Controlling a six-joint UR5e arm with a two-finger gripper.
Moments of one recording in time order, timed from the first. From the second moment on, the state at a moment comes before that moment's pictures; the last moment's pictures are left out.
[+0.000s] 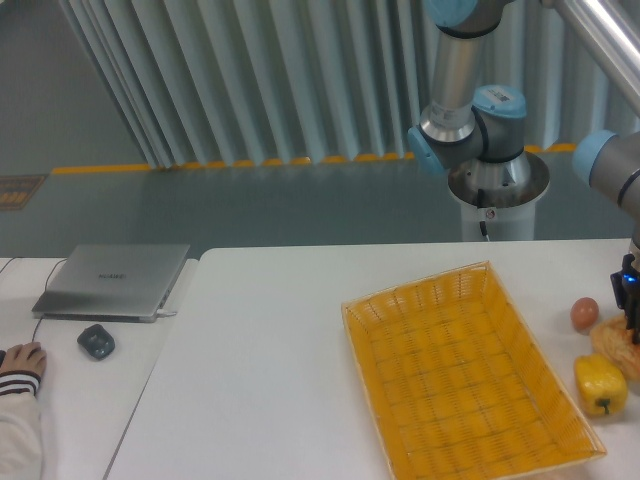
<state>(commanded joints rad) 2.67 -1.85 -1.67 -1.16 1.56 1.67</state>
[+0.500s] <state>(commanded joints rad) 2.58 -1.77 -1.65 -1.25 1.45 1.57</state>
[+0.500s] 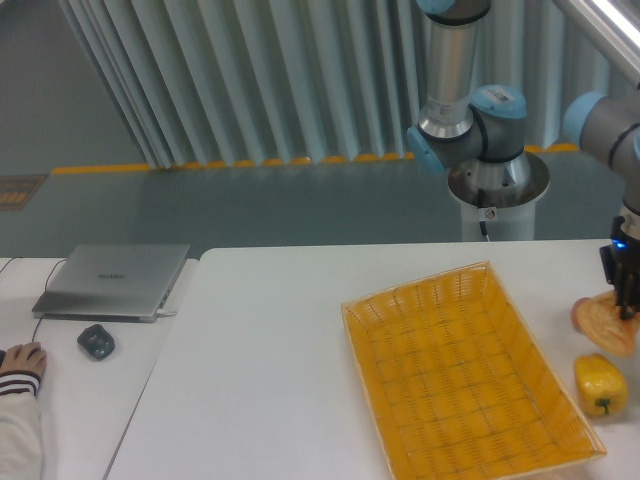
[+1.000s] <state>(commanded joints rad) 2.28 -1.84 -1.57 -1.17 1.45 1.14</state>
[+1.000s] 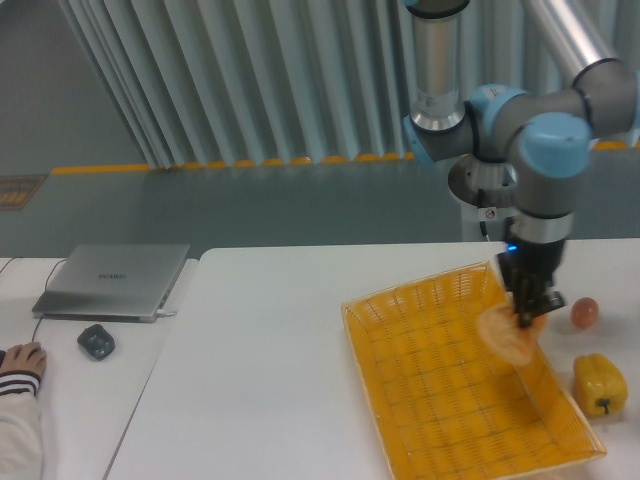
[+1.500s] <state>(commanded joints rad) 2.16 -1.94 -1.53 -1.05 1.53 1.04</state>
